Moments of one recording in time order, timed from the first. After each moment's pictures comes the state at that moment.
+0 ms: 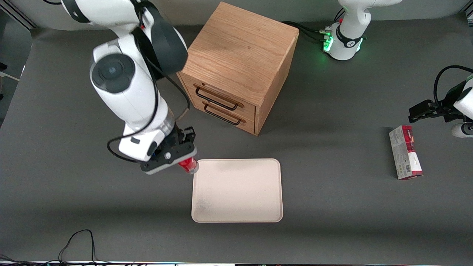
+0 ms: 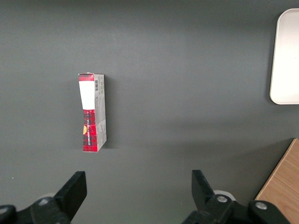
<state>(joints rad) 0.63 0.73 -0.28 -0.81 0.14 1.65 0.03</state>
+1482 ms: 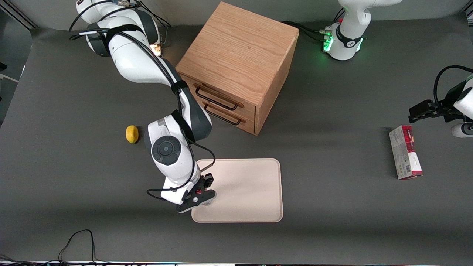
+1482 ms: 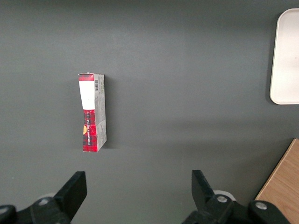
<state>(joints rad) 0.58 1.01 -0.23 -0.81 0.14 1.97 0.03</state>
